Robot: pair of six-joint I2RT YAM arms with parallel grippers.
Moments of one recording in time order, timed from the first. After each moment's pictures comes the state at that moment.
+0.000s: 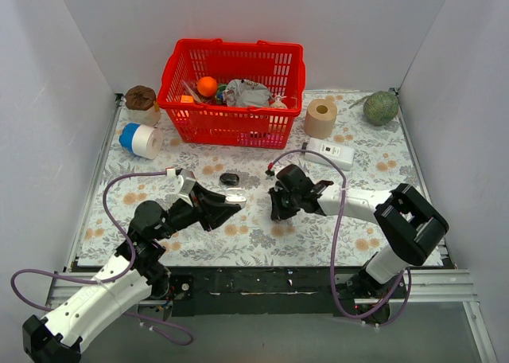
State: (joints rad) left arm -0.66 0.49 0.35 0.28 0.45 -0.49; right arm 0.82 1.57 0.78 -0.16 -0.18 0.39
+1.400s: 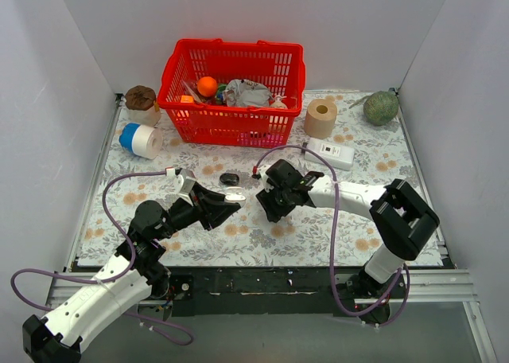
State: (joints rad) left arm -0.66 0.49 0.35 0.27 0.43 -0.49; right arm 0.86 1.62 0.95 -0.39 -0.13 0.11
